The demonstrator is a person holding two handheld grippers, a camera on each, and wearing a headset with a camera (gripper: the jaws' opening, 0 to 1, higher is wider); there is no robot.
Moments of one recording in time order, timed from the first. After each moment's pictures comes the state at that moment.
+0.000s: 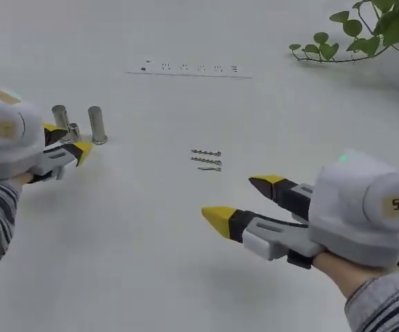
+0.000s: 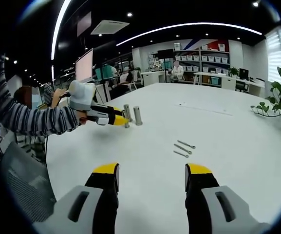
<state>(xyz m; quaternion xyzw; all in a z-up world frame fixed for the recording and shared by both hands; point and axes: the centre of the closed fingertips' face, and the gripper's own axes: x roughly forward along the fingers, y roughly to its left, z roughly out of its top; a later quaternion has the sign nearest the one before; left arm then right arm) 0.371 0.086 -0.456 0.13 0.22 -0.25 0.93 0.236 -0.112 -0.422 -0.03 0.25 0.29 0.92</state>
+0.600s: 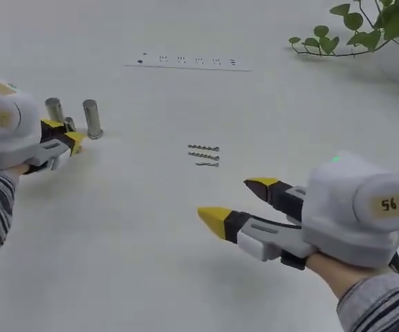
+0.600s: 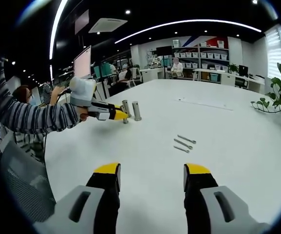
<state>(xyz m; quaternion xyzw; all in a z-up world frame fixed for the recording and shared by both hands) 0.373 0.082 -0.459 0.12 0.23 -0.26 0.93 0.235 -0.113 -0.432 -0.03 0.26 0.29 0.92</state>
